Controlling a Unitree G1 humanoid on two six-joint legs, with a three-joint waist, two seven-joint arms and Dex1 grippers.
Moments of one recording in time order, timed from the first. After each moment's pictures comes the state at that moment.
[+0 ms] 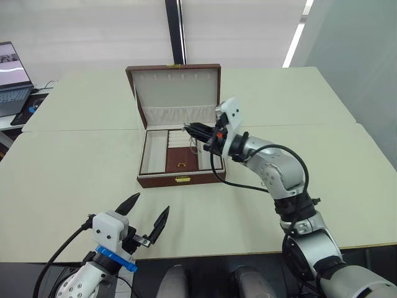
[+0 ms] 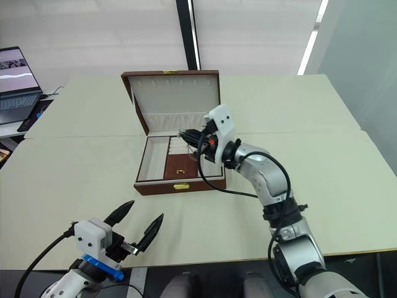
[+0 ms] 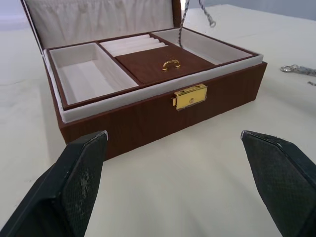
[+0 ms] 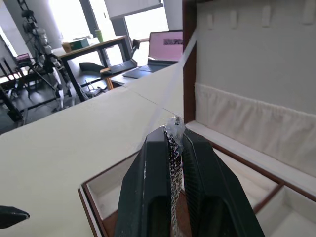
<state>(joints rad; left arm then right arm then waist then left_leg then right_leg) 0.57 0.30 0.16 -0.59 -0.29 -0.02 -0.48 -0.79 -0.06 0.16 0.09 0.39 0.57 0.60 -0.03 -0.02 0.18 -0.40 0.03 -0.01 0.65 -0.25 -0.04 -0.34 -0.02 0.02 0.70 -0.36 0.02</state>
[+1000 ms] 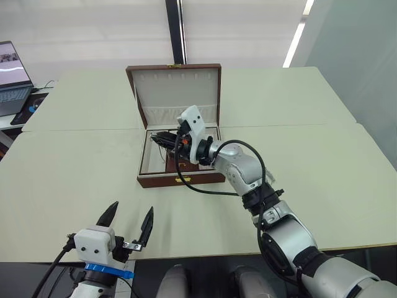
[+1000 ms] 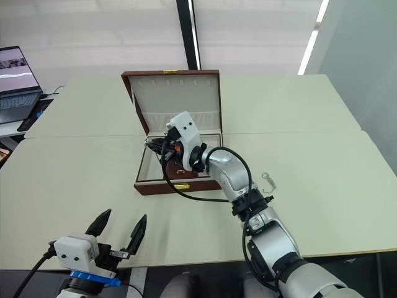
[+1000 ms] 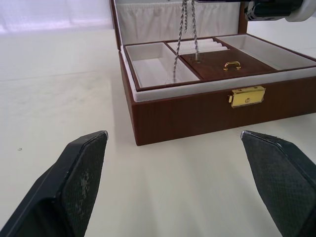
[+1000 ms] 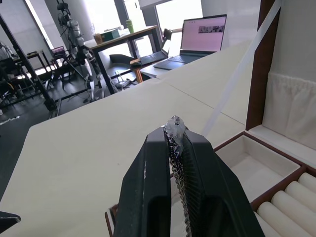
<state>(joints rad) 0.67 0.17 0.16 -0.59 -0.24 -0.13 -0.34 -0.92 0.13 0.22 0.47 0.29 0.37 0.65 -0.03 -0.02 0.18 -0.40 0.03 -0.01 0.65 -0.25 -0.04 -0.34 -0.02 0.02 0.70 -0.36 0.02</state>
